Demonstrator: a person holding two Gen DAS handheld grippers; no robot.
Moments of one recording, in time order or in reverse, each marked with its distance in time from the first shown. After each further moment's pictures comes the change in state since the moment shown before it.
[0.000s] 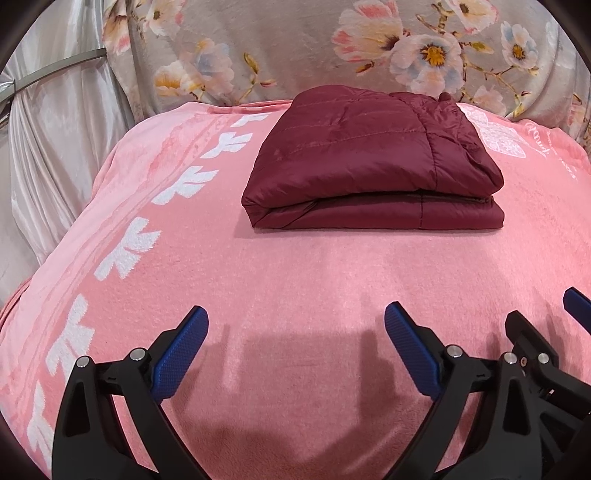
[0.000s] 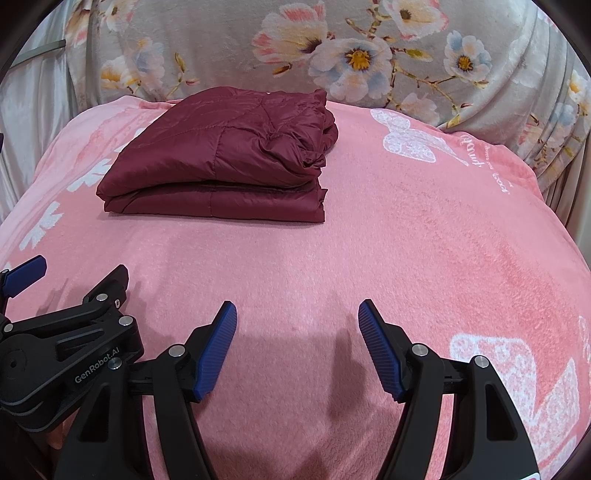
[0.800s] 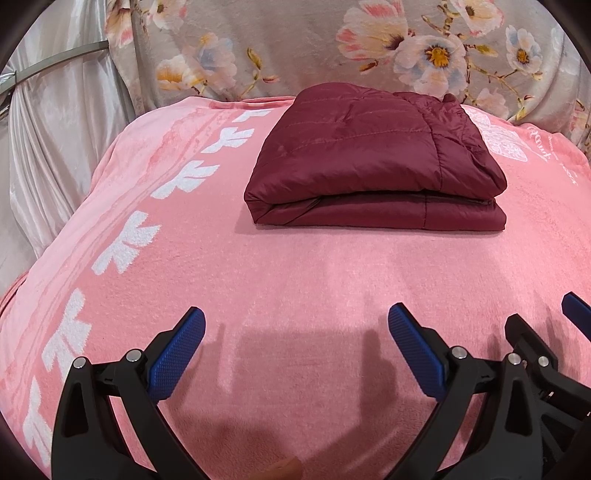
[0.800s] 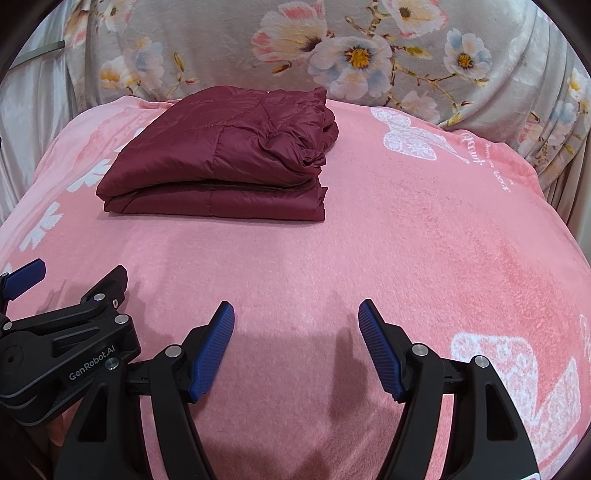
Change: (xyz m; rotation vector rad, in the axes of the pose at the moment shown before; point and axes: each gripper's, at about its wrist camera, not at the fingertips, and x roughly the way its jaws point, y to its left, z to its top) left arm 0.001 0.000 -0.003 -0.016 0.007 -0.002; right arm 0.000 -0.001 0.000 0.000 0.003 0.001
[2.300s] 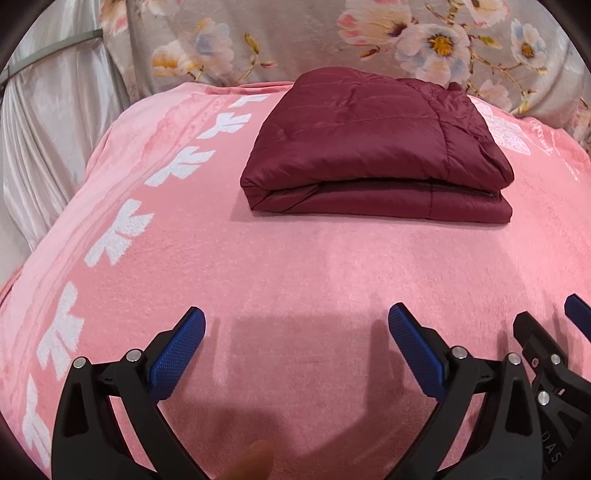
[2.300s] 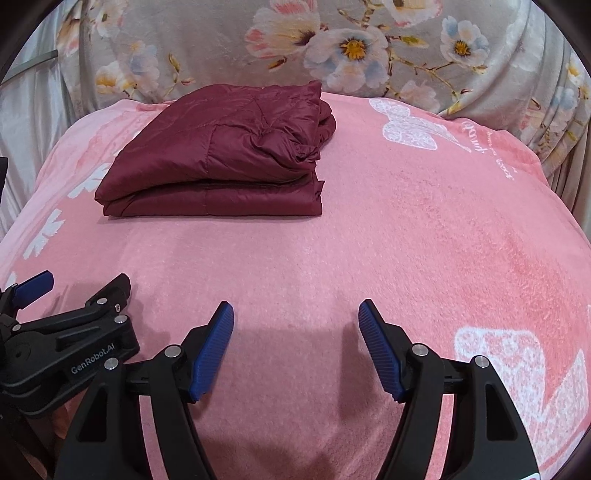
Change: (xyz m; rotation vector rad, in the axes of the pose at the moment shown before) left arm 0.010 0.001 0.001 0.006 0.045 -0.012; right arm 0.004 -0.010 0.000 0.037 0.026 0.037
